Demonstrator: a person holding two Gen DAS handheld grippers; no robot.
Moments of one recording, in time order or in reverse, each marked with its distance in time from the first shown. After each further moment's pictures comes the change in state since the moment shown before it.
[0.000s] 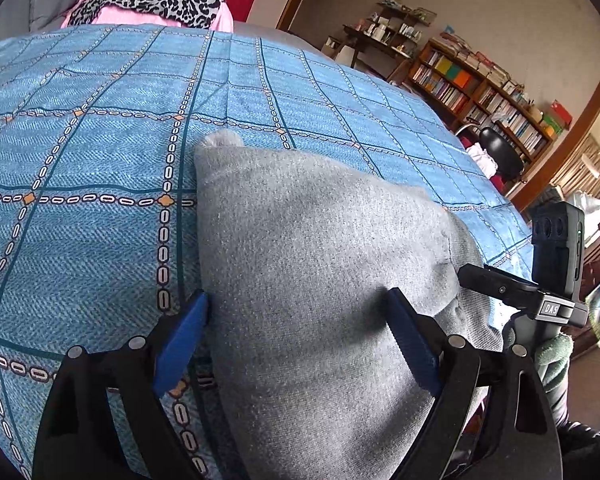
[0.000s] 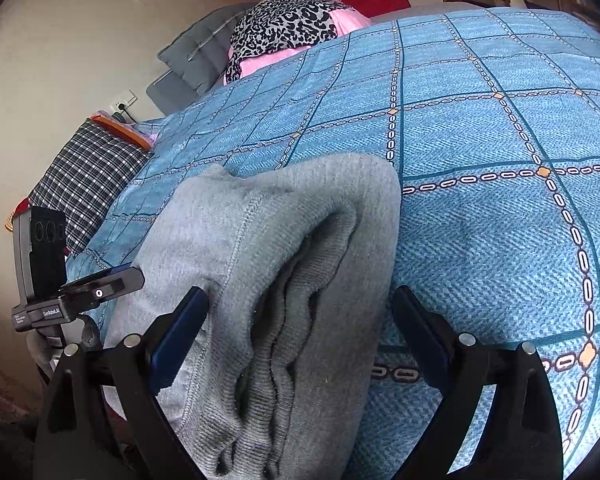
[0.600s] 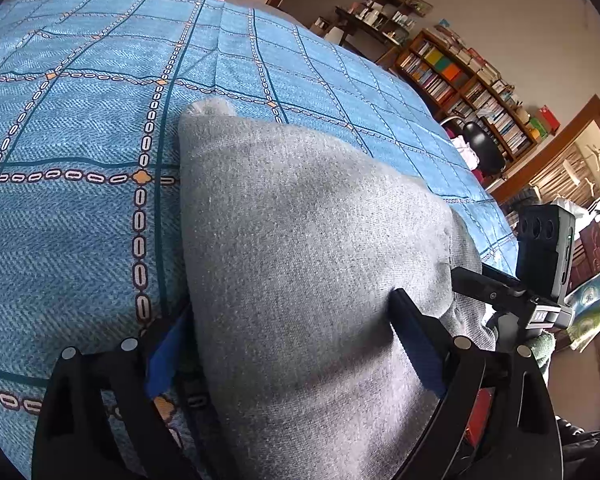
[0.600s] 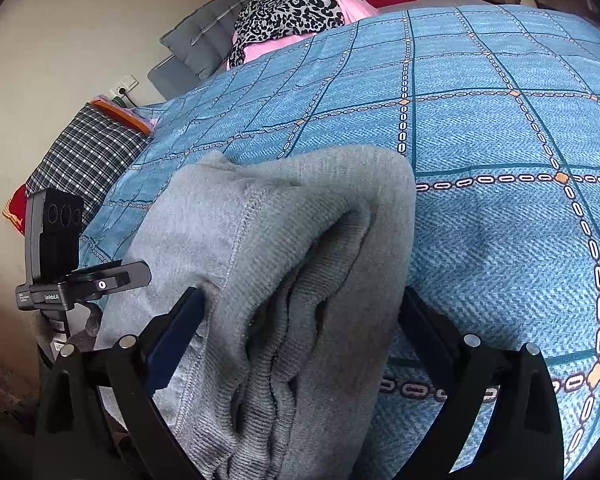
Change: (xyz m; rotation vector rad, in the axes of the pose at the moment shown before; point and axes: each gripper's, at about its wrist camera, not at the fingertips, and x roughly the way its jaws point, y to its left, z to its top) left arm 0.015 0.018 0.004 -0.043 0.085 -0.110; right arm 0.016 0.002 0.005 -0.029 0.049 0.000
